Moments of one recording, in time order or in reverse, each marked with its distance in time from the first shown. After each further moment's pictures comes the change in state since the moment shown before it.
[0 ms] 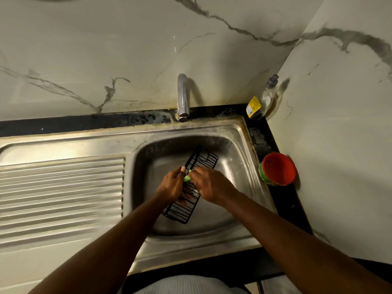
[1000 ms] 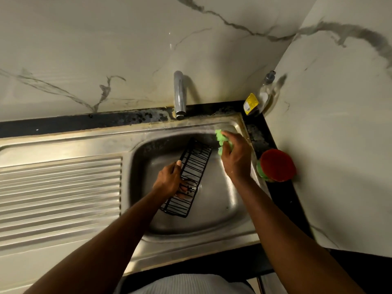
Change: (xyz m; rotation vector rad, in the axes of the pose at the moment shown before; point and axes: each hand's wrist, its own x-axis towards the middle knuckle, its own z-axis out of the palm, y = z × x) left_hand 0.010 -0.001 -0.007 0.096 0.137 -0.024; right_hand 0.019 0.039 -0.047 0.232 0.627 0.656
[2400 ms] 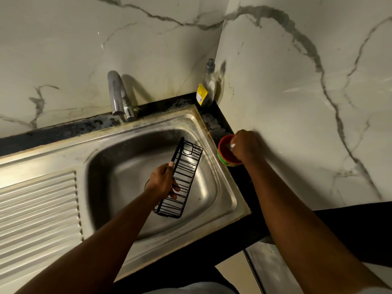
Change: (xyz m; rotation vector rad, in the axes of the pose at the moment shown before) left_hand -0.004 0.024 0.094 -0.021 -0.177 -0.001; right_hand 0.030 0.115 -0.127 -0.686 -0.376 0.452
